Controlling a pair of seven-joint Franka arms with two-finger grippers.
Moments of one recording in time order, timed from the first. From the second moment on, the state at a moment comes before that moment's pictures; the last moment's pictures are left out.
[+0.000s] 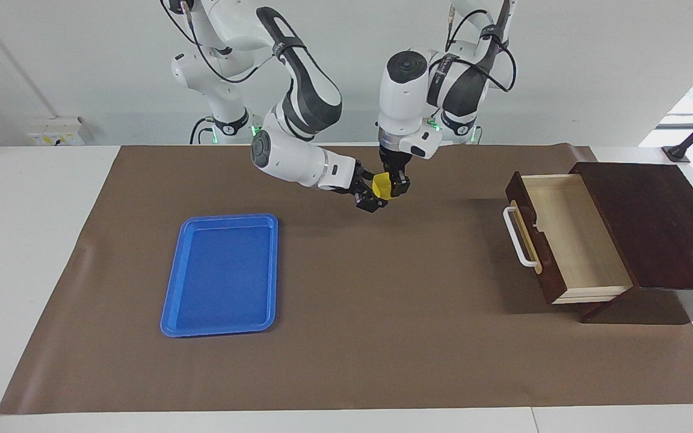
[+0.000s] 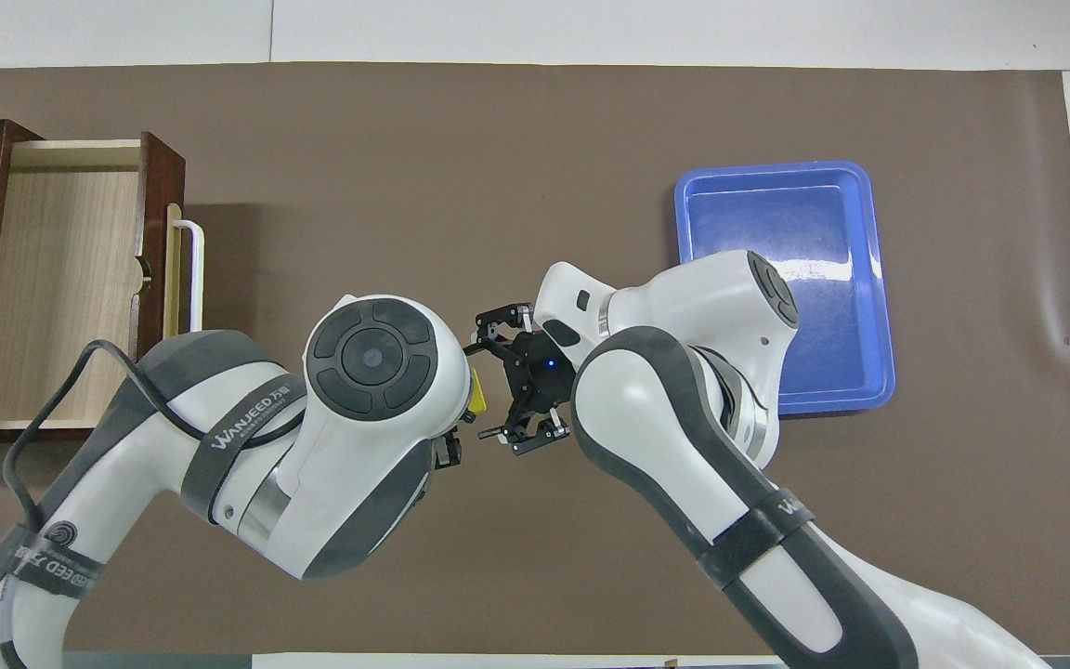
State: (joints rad) left arm -0.59 0.04 -0.09 -1.93 0.01 1.93 -2.40; right arm 0.55 0.23 -0.01 -1.94 1.06 2.14 -1.92
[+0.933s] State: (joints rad) left arm -0.59 0.04 -0.10 -1.94 0.01 1.92 -2.40; right arm 0.55 0.23 -0.01 -1.95 1.06 2.15 -1.92
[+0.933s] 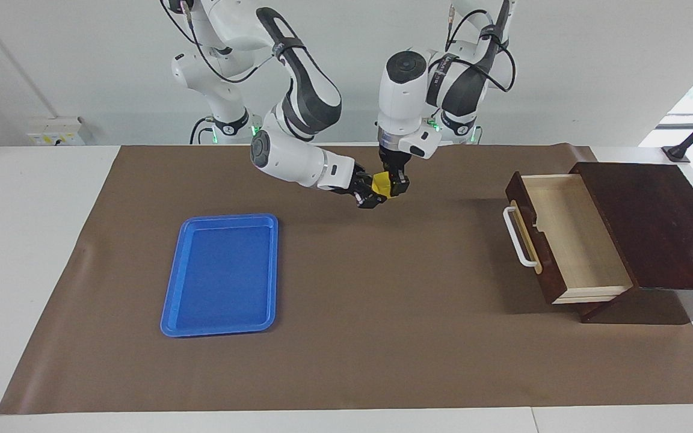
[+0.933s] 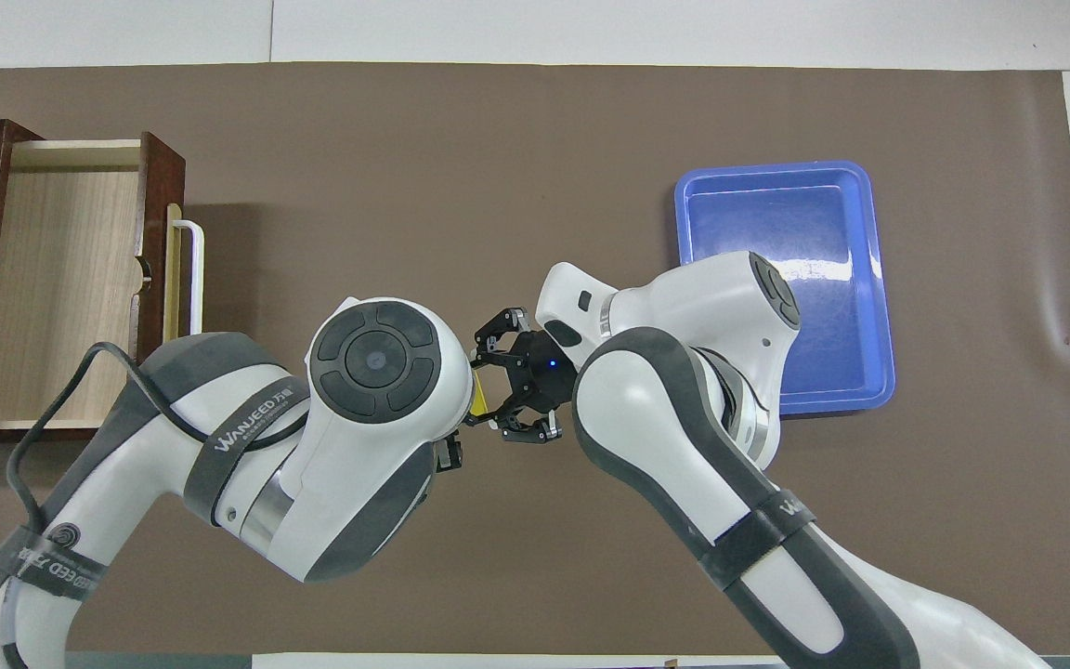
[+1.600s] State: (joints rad) left arm -0.59 0.04 -0.10 -1.94 0.01 1.92 -2.40; right arm 0.55 0.23 -0.01 -1.95 1.06 2.14 -1.92
